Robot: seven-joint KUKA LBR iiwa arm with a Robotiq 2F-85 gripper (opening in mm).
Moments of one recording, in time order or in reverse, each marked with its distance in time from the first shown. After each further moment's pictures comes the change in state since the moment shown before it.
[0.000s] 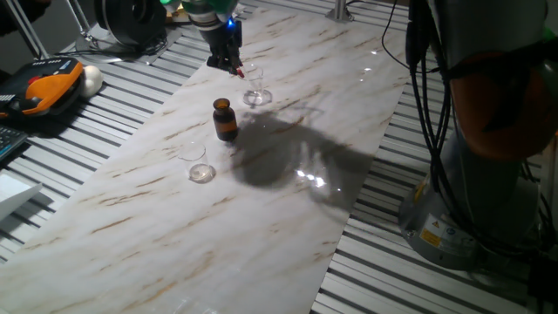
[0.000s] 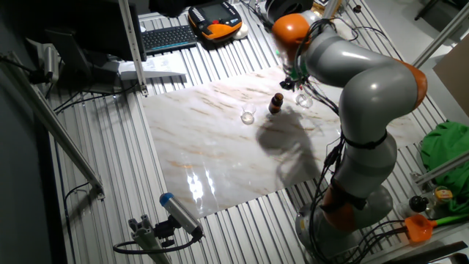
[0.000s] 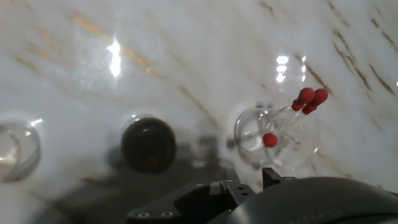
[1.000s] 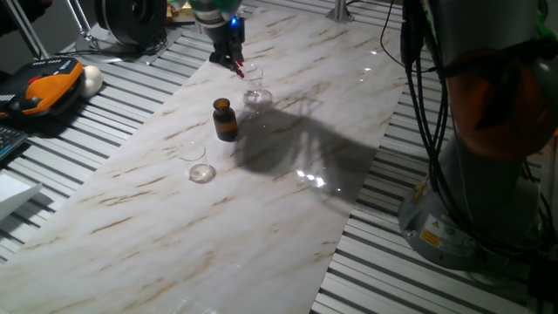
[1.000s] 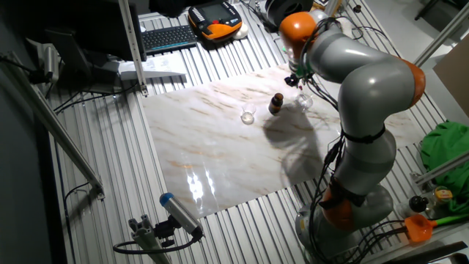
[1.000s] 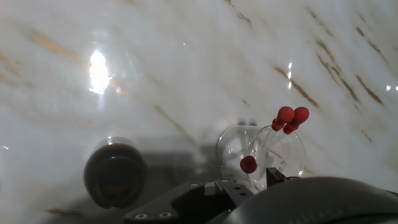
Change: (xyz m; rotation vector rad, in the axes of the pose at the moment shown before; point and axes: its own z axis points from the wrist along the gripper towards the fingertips) arm -0.013 -0.018 0.028 -0.003 -0.029 0.033
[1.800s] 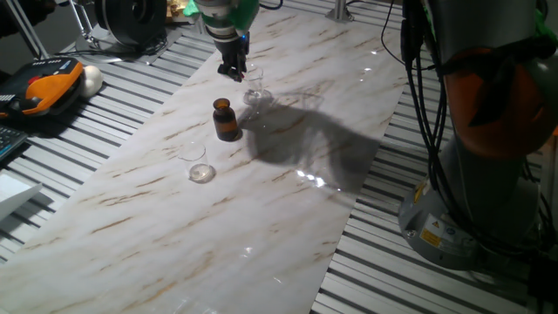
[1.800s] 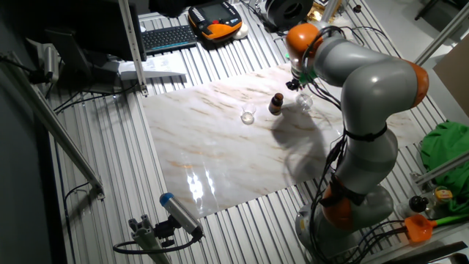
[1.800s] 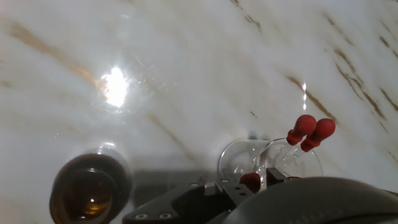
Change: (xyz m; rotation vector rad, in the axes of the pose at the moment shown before) arm -0.003 -0.003 0.044 -0.030 -0.070 -0.022
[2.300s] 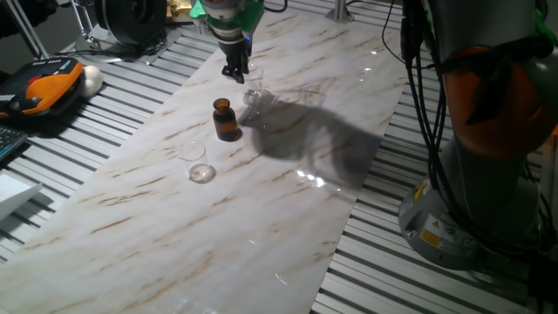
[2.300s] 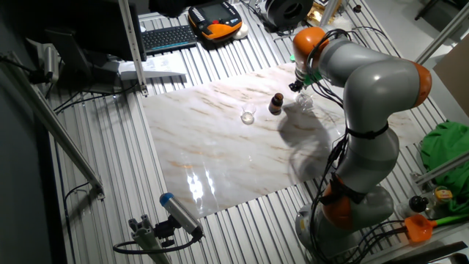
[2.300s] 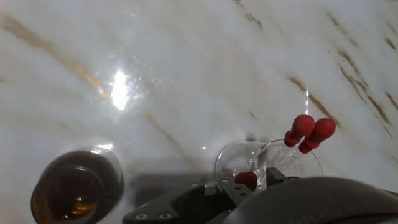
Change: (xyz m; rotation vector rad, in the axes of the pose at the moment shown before) arm 0.002 -0.005 0.011 -0.010 -0.013 -0.022
